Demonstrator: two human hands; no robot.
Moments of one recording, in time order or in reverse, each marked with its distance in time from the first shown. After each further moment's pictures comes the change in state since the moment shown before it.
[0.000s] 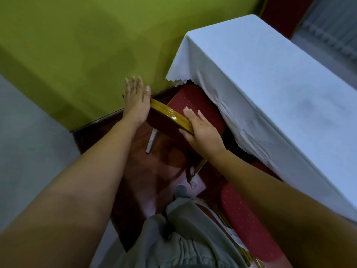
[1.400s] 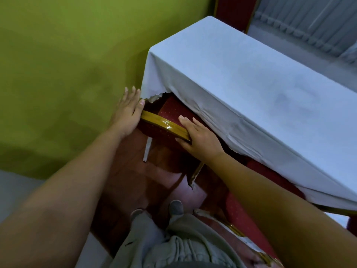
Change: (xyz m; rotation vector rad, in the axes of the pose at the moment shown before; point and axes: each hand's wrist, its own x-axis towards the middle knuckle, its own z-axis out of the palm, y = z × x) left_hand 0.131 0.012 0.015 0.052 -0.190 0.393; right_hand 0.064 0.056 0.007 -0.179 -0.012 0.168
